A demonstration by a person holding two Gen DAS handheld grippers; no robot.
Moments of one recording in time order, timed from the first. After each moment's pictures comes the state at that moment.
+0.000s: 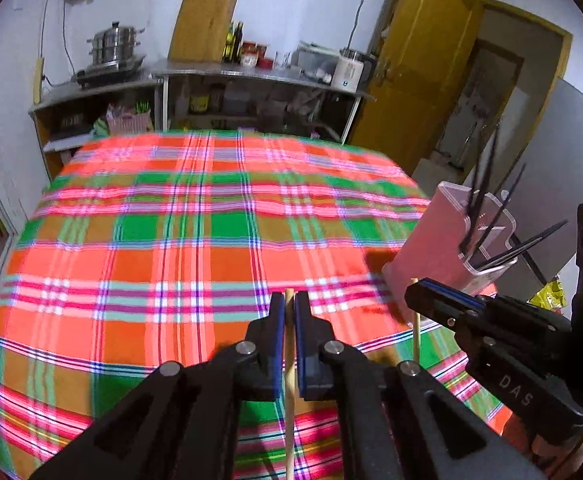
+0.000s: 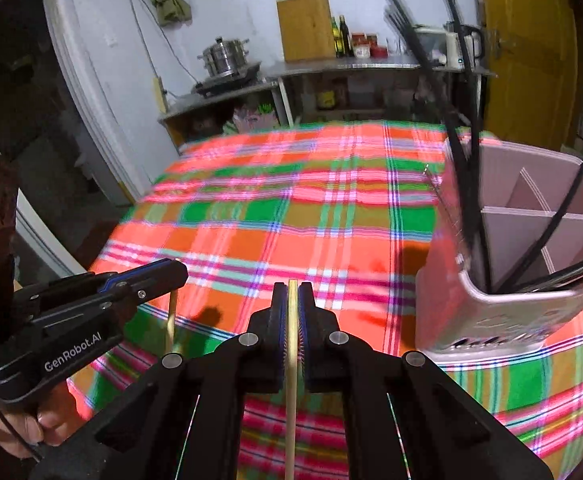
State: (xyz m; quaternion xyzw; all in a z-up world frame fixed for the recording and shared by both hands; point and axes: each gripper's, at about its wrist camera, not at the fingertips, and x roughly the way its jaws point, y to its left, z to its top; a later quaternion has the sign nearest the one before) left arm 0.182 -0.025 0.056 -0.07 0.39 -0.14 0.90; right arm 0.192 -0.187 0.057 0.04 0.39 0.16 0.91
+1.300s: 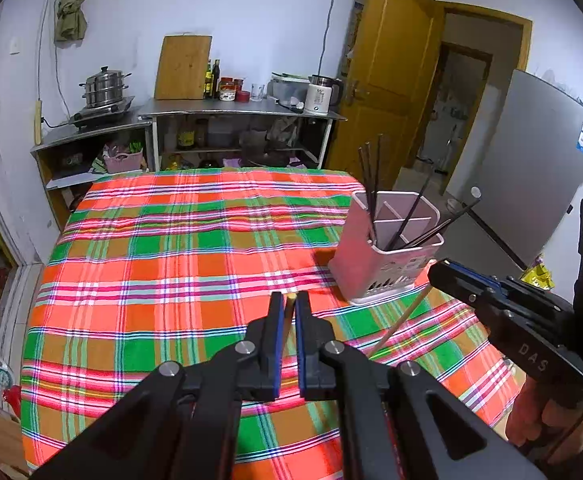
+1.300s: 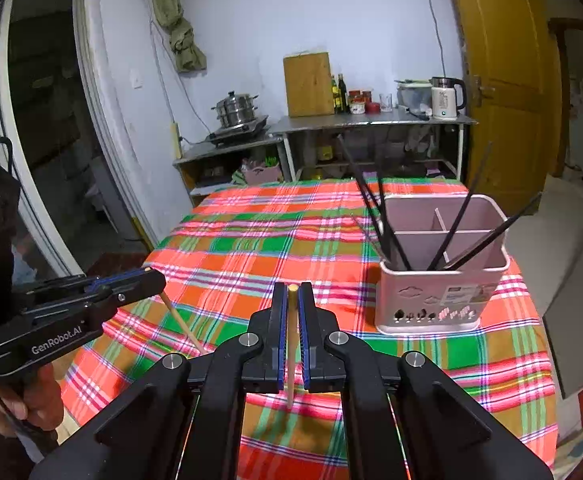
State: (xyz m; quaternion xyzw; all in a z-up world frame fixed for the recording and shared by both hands) left arm 0.090 -0.040 0.120 -0.04 0.35 -0.17 0.92; right arm 0.087 -0.227 0.122 0.04 0.30 0.16 0.94
